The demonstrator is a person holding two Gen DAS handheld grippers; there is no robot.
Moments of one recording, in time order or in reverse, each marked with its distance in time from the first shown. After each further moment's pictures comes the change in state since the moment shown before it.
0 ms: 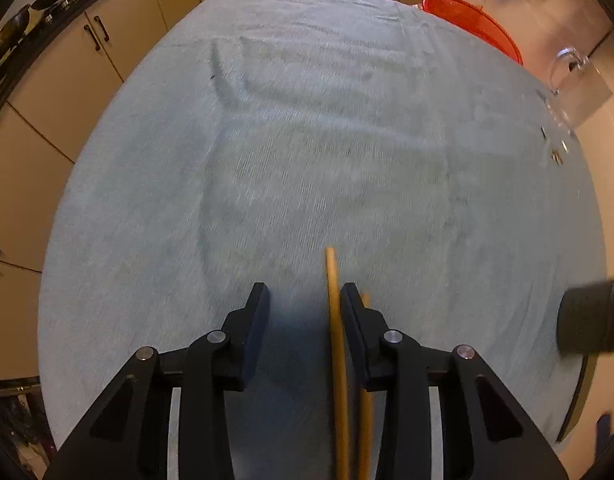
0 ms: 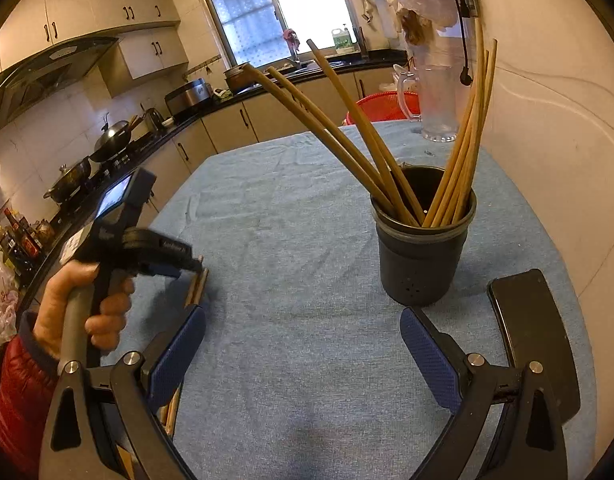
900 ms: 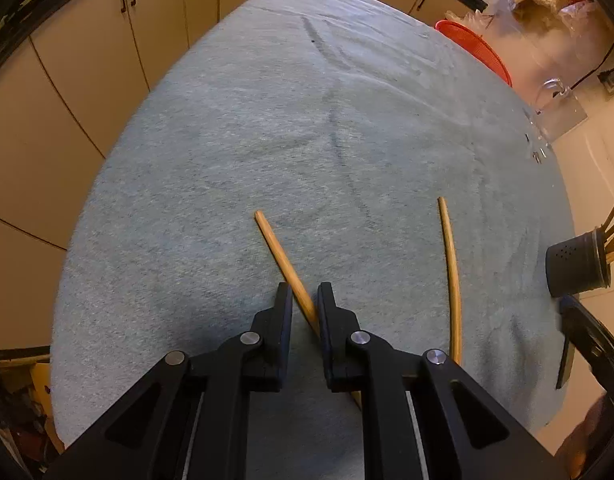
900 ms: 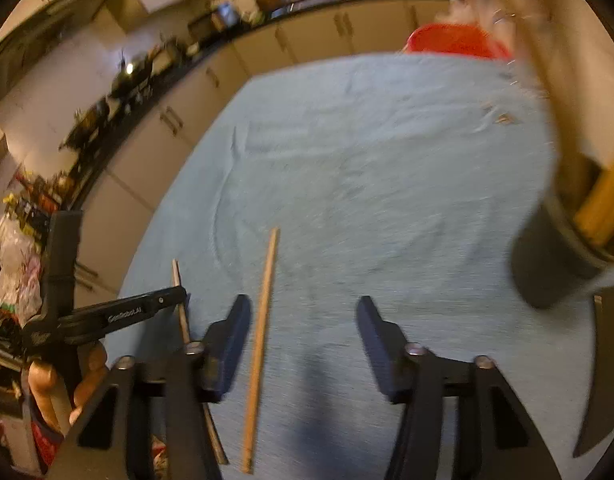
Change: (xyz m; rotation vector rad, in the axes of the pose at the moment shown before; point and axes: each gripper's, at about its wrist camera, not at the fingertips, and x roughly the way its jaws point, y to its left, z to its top) left arm -0.025 0.099 -0.070 -0.094 -0.032 -0.140; right arm 0.100 0.083 0.030 -0.039 0.344 0.133
